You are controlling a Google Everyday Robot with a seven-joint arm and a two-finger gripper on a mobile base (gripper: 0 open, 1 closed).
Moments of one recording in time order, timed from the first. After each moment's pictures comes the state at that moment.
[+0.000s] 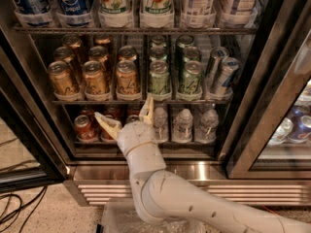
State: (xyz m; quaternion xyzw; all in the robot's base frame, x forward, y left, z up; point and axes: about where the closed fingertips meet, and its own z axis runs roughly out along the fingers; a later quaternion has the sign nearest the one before) arm 0.557 0.061 0.820 -0.15 0.64 0.07 0.75
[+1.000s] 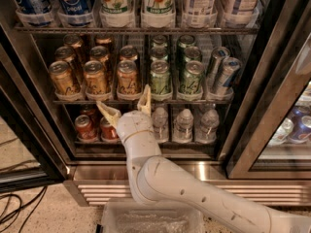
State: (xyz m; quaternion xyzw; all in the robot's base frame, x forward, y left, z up) arm 0.593 0.066 0.823 -0.14 0.63 0.07 0.76
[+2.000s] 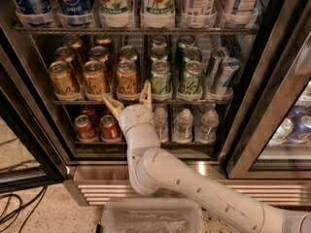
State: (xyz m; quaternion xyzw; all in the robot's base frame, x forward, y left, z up) arm 0.624 0.055 0.820 -0.12 0.64 0.05 0.76
